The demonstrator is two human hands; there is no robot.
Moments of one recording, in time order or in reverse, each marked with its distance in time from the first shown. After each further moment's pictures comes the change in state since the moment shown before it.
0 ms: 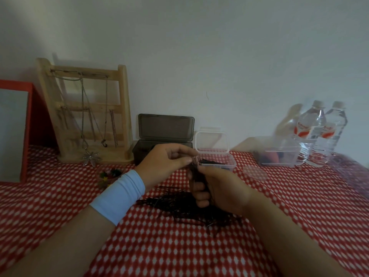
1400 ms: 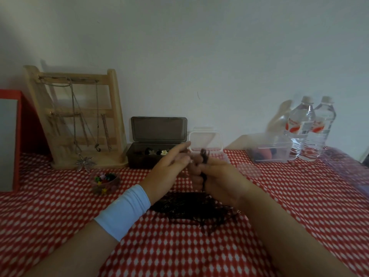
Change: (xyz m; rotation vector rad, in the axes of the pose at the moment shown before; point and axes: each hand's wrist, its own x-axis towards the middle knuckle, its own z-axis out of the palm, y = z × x) left_hand -0.009 -0.004 0.026 -0.161 -0.043 -0.069; right_hand 0.001 -0.005 -0.011 0.161 0.043 -0.260
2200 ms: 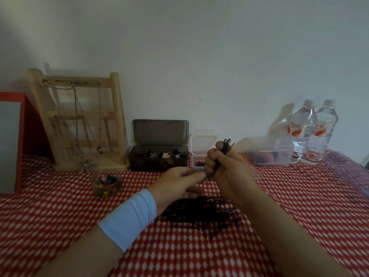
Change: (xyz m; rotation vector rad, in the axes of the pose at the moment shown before) left_hand -0.003 0.005 0.019 -0.123 -0.058 -0.375; right_hand 0.005 -0.011 0.001 0.115 0.298 -0.340
